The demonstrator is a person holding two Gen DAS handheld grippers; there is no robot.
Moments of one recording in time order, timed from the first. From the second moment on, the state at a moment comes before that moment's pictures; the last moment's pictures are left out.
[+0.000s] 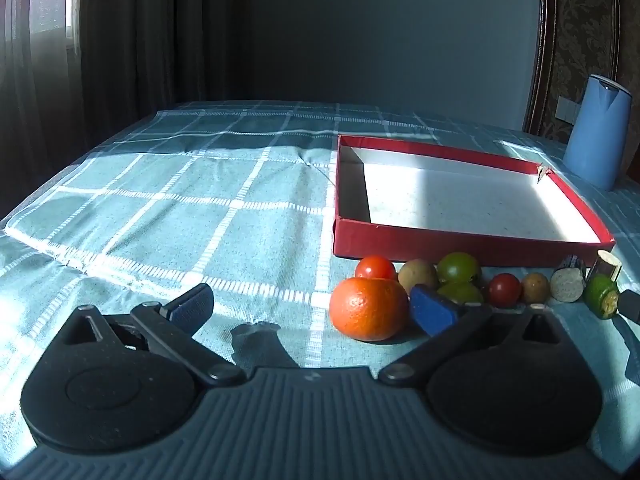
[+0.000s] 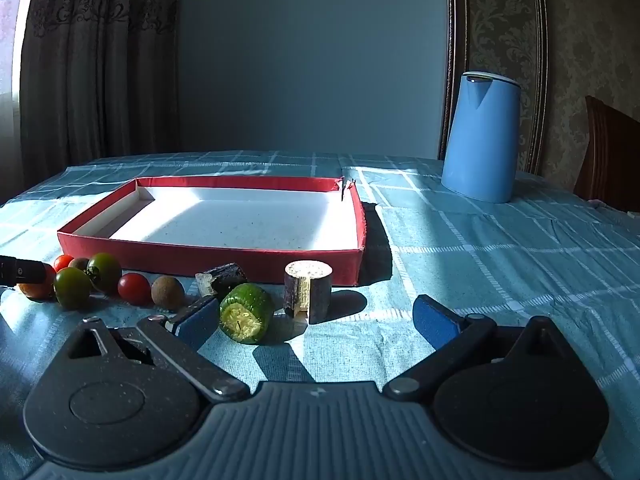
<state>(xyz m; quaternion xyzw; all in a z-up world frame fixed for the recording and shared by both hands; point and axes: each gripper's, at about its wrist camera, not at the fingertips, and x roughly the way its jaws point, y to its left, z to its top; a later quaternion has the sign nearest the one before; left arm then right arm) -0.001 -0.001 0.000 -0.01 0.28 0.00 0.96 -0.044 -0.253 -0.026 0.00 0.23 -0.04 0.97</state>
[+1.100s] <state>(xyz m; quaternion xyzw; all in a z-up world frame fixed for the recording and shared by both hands) 0.001 -0.014 0.000 0.02 0.26 -0.01 0.96 -0.040 -0.251 -0.025 -0.01 0.24 -0.04 0.97</state>
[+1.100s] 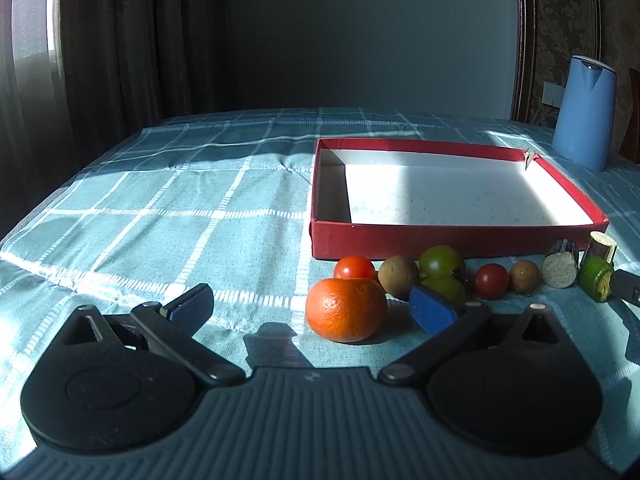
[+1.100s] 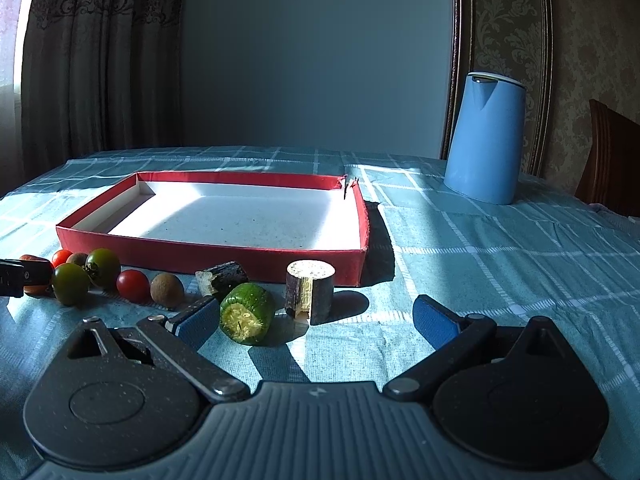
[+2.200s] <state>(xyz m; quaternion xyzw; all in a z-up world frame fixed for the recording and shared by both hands) 0.011 -0.013 -0.008 0.03 0.26 -0.04 0.96 -0.035 -0.262 -0.028 0.01 0.25 -0.04 0.97</state>
